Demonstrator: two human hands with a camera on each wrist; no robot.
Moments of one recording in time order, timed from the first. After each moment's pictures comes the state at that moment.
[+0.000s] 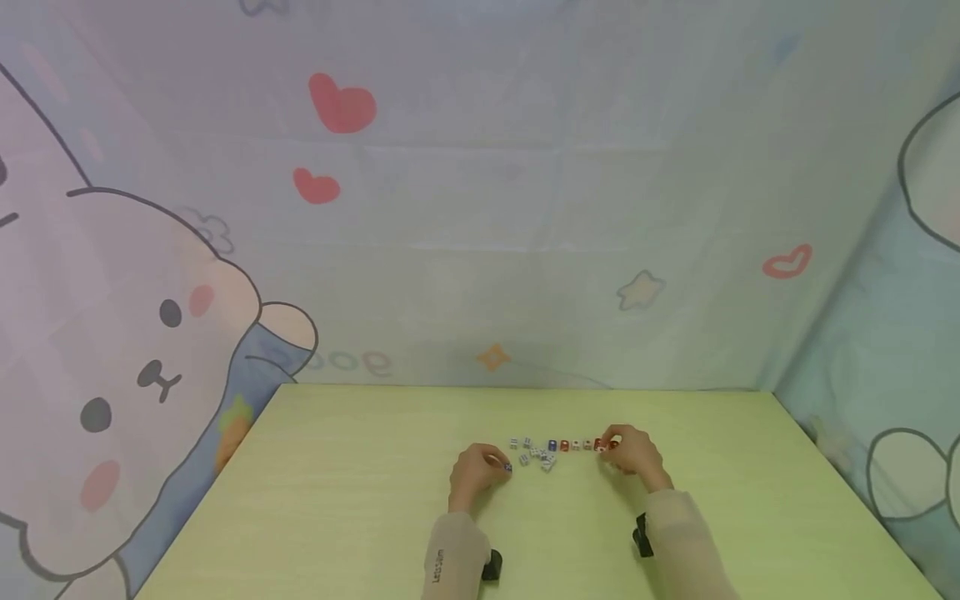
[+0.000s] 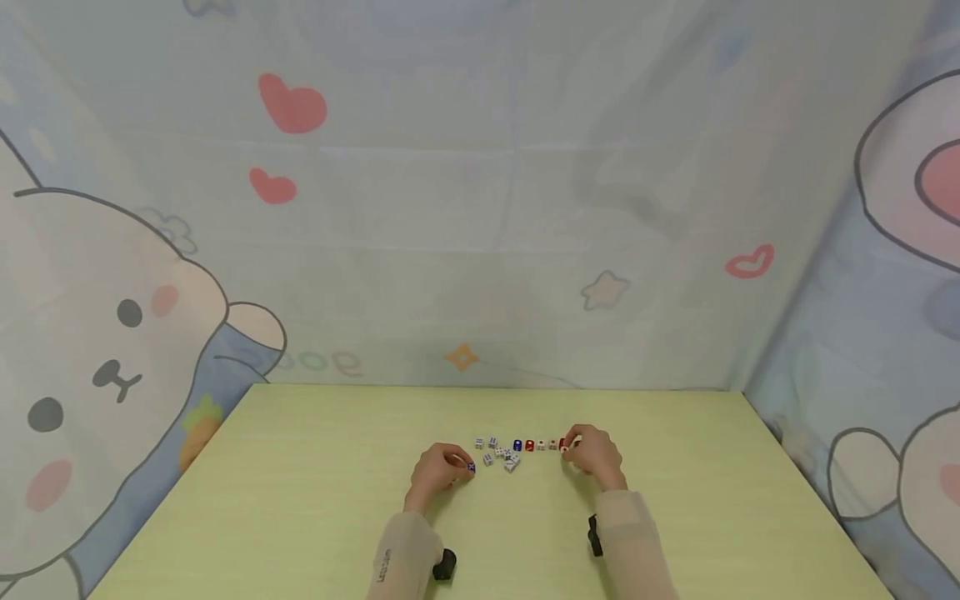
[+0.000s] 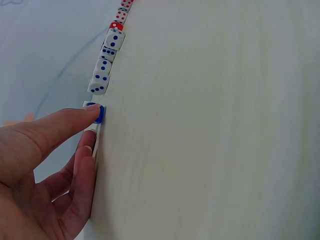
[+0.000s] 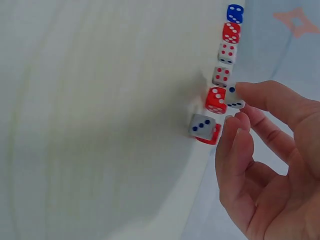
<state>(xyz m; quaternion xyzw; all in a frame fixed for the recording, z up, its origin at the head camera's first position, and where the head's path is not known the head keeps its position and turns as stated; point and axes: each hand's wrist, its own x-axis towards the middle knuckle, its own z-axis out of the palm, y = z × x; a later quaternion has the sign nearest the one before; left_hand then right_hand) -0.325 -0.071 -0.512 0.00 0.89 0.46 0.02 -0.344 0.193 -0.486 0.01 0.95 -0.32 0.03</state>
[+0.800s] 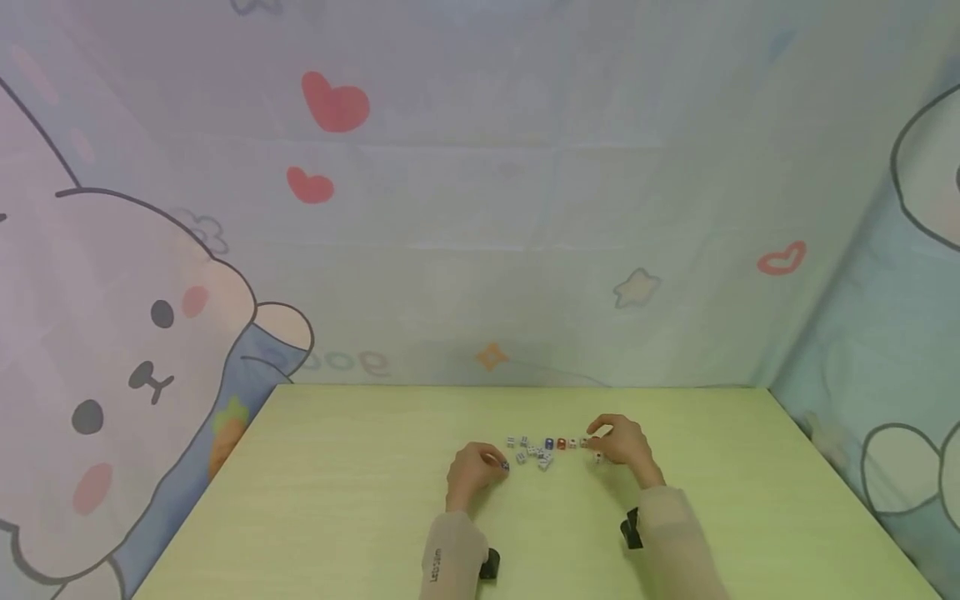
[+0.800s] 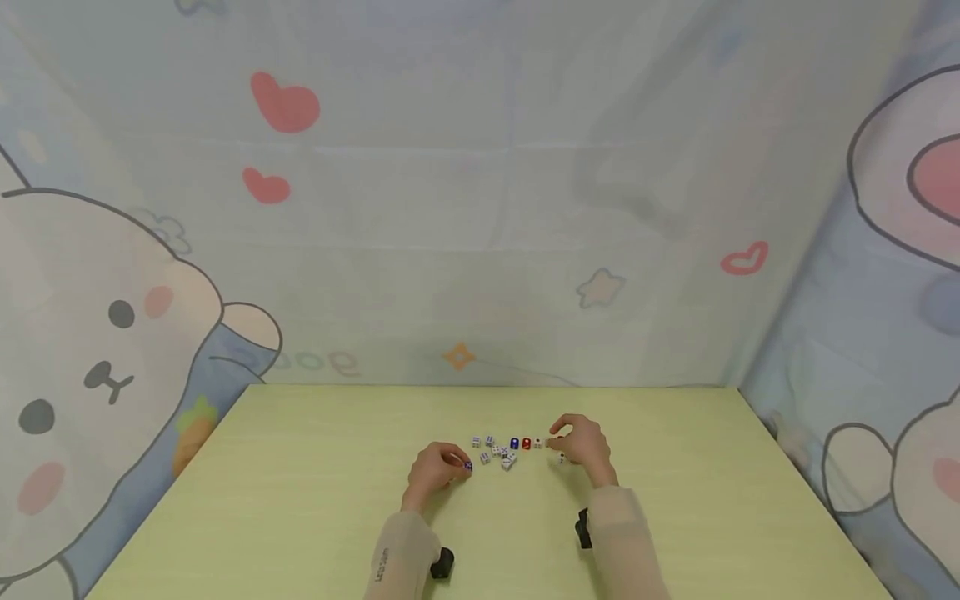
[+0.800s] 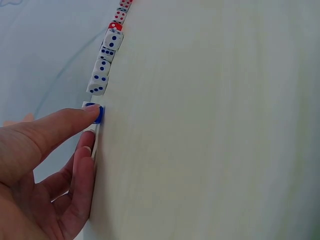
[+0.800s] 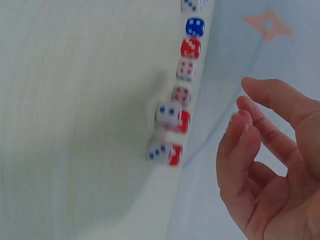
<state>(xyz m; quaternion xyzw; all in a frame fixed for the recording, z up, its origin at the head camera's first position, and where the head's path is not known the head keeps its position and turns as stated) -0.328 -0.069 -0.515 0.00 0.90 0.45 0.01 -0.340 0.180 -0.470 0.00 0.93 -0.37 0.01</state>
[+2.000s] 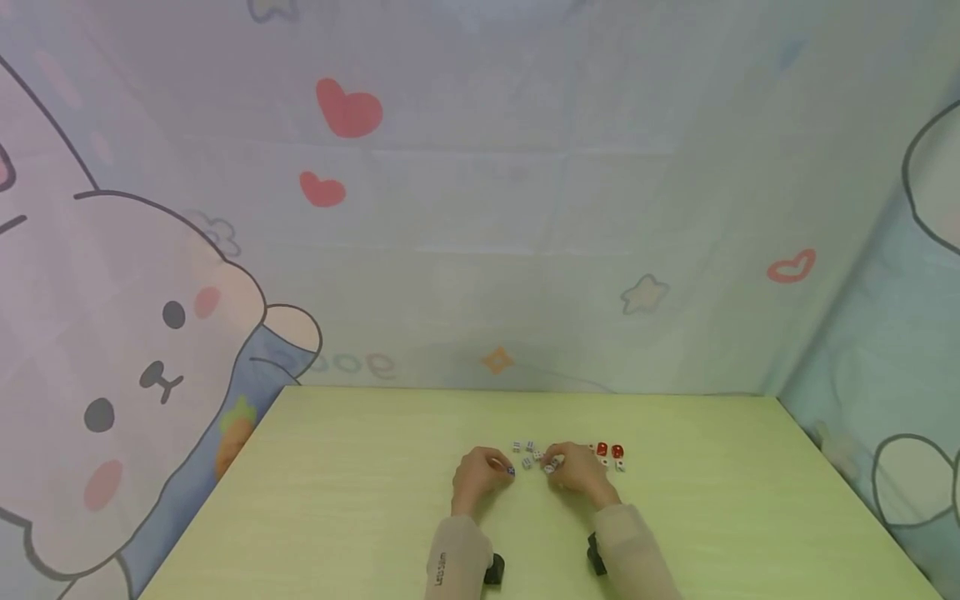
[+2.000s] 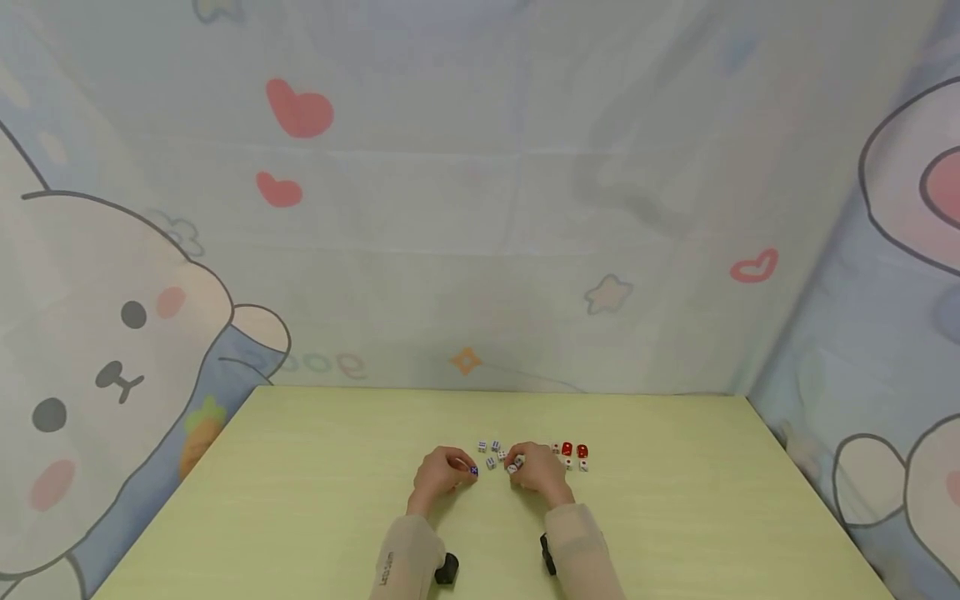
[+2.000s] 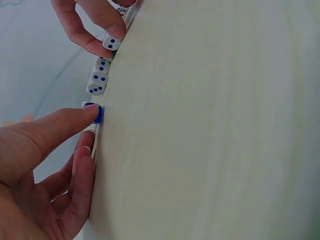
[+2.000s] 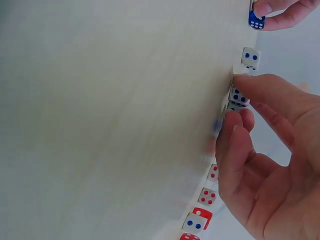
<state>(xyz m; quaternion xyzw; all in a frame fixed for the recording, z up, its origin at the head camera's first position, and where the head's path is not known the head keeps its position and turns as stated) -0.327 -0.071 -0.514 0.00 0.89 0.45 0.01 -0.339 0.113 -0.509 -0.08 0.95 -0.31 0.02</state>
